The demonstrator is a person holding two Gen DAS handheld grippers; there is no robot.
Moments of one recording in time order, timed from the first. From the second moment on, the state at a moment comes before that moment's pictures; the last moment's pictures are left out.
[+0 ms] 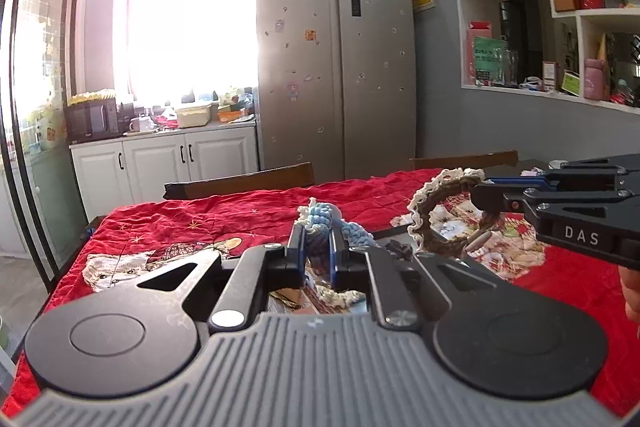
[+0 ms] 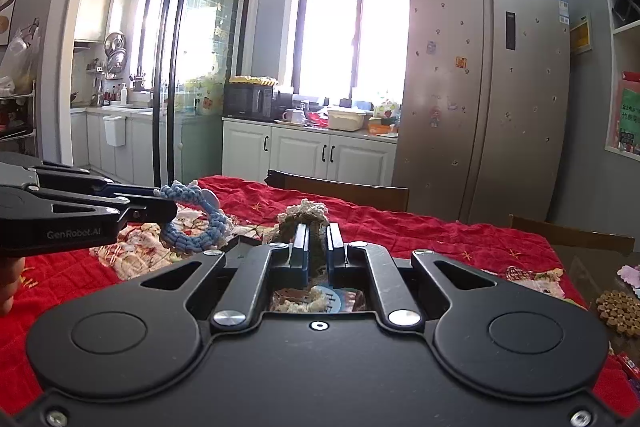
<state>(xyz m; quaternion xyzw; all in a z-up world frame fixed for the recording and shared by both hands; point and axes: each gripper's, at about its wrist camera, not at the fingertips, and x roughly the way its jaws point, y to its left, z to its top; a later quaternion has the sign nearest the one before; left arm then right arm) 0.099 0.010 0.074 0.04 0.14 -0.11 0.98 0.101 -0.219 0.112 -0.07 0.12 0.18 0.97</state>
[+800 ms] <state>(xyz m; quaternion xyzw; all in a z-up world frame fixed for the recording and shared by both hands) 0.181 0.018 0.036 -0.01 0.17 -0.10 0.98 0.231 -0.193 0.079 -0.04 0.17 0.14 0.97</state>
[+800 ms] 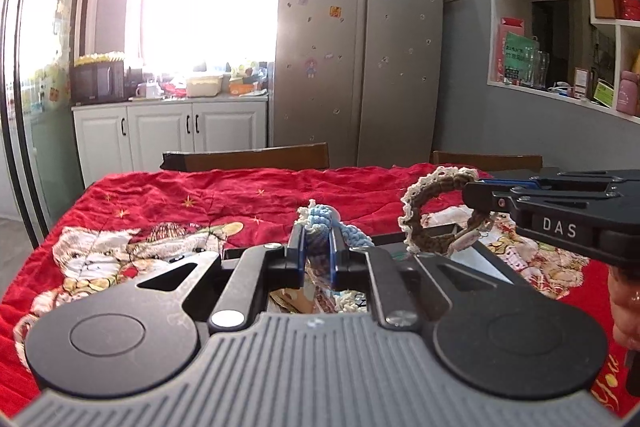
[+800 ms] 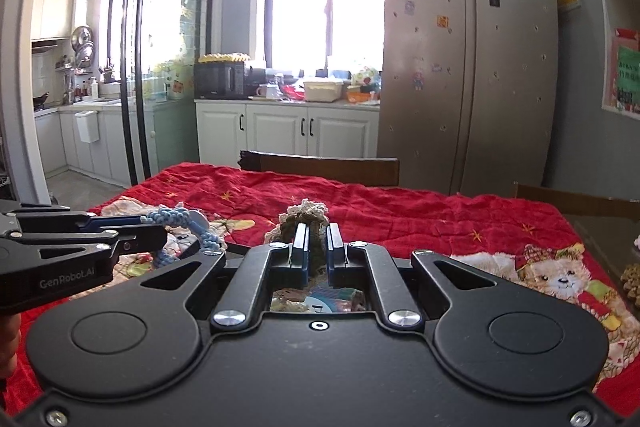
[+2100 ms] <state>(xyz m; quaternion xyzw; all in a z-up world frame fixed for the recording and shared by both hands) 0.222 0.010 -0.021 0.01 0.25 -0.11 0.96 0.299 -0.206 -0.016 0.05 0.27 0.15 0.95</state>
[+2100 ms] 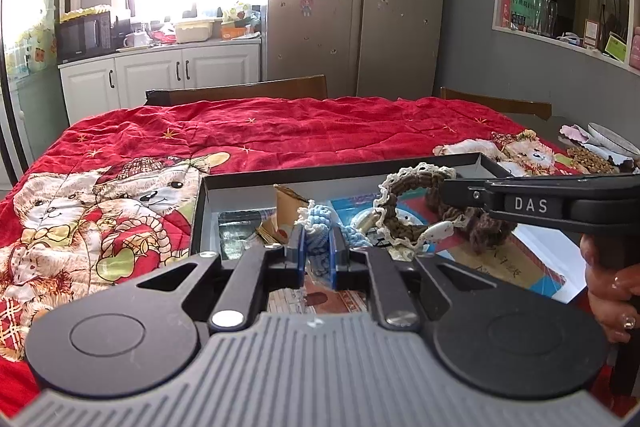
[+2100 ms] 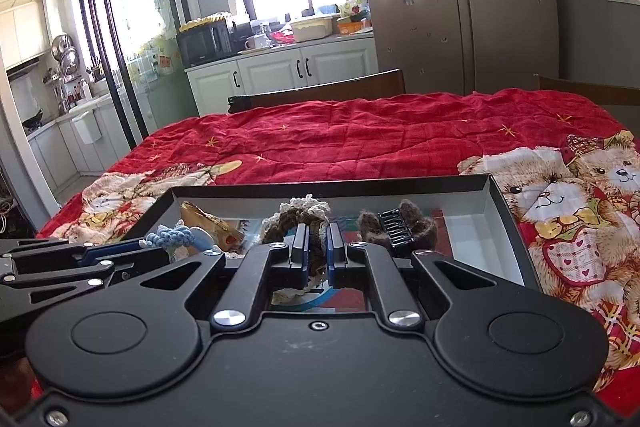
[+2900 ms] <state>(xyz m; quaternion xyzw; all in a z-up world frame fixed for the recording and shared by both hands) 0.224 0.008 -0.031 0.03 0.28 -0.09 0.96 0.309 -0.208 -0.032 0.04 0.30 0.13 0.94</state>
